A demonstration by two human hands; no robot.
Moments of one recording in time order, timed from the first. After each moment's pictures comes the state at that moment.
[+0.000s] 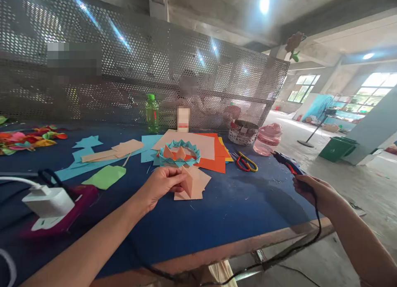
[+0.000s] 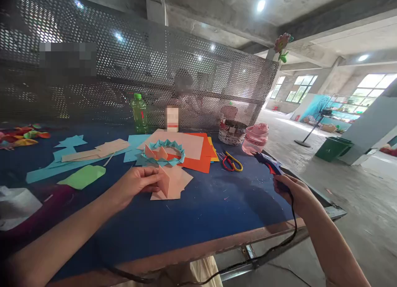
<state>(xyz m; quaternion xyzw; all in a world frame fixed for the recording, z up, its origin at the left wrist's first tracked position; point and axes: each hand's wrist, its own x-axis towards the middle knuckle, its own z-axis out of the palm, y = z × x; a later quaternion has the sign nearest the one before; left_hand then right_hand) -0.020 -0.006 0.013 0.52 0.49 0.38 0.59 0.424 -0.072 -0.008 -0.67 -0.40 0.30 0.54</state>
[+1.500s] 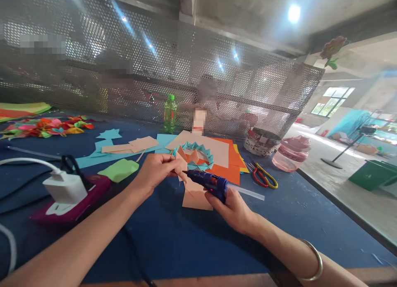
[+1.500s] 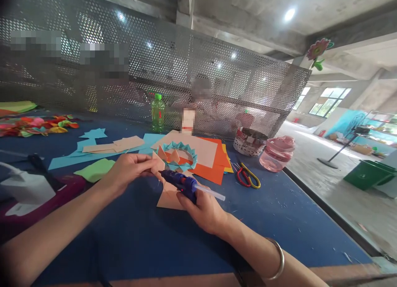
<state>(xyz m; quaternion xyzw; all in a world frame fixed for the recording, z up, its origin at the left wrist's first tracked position) -0.045 0.012 0.024 0.53 0.51 0.48 0.48 0.177 -0.026 -0.009 -0.45 -0.81 0.24 0.30</state>
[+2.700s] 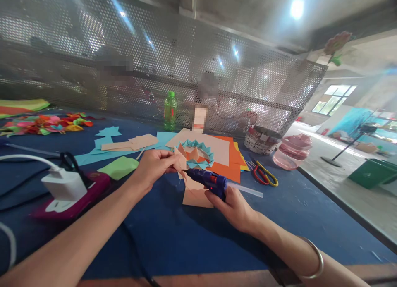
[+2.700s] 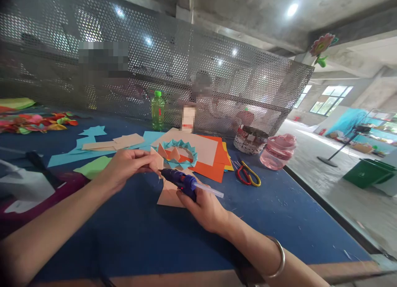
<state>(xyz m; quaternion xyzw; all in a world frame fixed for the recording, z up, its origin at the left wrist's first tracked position) -0.044 0.011 0.033 0.49 0.55 0.51 0.45 0.178 -0.027 -0.008 -0.44 -0.81 0.23 0.30</state>
